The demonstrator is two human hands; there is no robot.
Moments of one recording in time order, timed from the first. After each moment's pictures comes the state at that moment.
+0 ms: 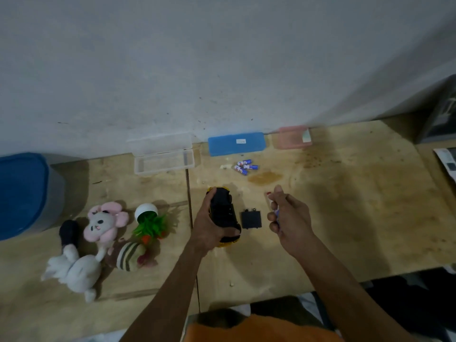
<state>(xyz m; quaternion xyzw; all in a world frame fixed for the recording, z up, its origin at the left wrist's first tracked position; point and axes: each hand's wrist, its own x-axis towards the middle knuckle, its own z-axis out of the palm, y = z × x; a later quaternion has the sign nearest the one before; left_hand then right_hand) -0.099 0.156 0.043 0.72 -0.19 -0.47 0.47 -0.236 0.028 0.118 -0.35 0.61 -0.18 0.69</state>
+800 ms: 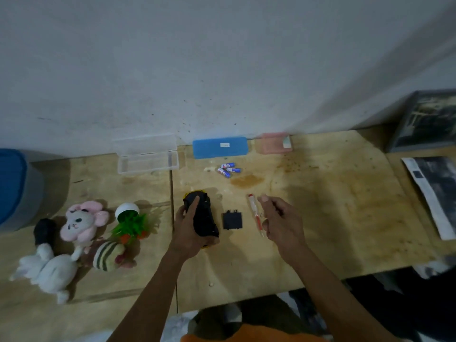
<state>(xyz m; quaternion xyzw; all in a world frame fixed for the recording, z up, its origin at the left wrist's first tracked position) -0.109 0.167 0.028 0.82 -0.27 -0.39 0.32 -0.279 0.025 0.126 -0.51 0.53 -0.23 0.64</state>
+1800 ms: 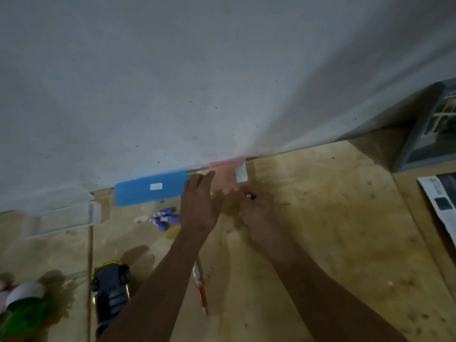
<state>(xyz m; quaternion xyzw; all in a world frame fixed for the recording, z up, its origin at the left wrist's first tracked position) -0.146 -0.145 0.005 0.87 -0.41 -0.15 0.21 -0.256 -0.222 -0.013 -0.46 0.61 -0.16 0.63</state>
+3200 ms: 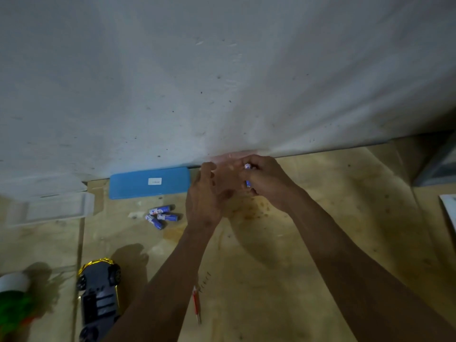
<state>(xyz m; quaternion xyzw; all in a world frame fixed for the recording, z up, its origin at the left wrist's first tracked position) -0.147 -0.170 -0.006 0.89 -0.28 -0.19 0.30 -0.231 -0.298 0.039 -0.62 0.45 0.00 0.64</state>
